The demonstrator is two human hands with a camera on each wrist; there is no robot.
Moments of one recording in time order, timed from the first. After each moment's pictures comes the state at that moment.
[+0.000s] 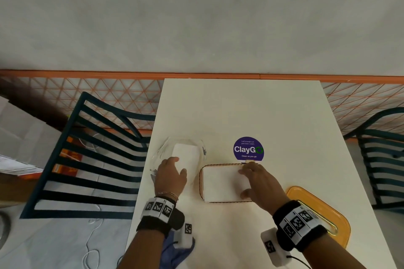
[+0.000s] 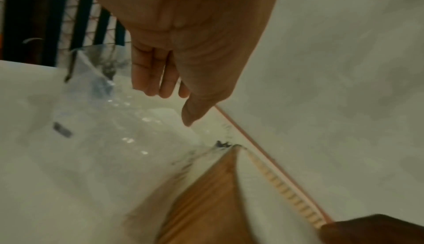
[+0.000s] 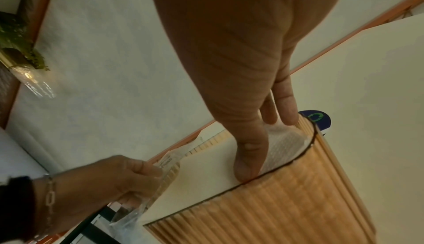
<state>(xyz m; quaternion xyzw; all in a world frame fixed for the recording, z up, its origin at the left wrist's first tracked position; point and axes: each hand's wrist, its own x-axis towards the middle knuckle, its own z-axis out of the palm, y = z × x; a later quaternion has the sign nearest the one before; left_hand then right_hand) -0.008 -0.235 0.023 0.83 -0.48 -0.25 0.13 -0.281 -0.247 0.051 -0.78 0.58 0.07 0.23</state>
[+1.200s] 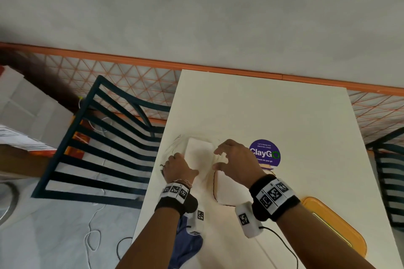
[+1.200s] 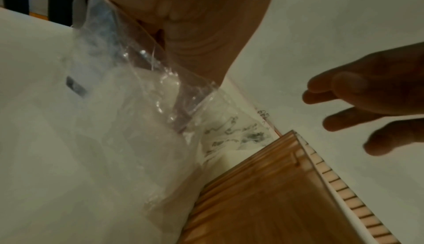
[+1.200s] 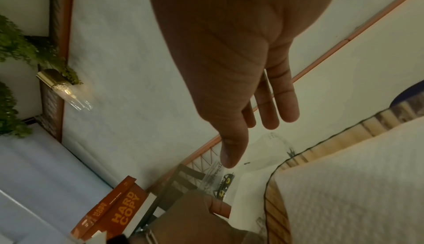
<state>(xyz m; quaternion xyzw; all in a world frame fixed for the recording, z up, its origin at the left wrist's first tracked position) 0.014 -0.259 -0.028 0.88 -0.41 -0.25 0.03 -0.169 -0.307 0.070 -0.80 0.53 -0.02 0.29</state>
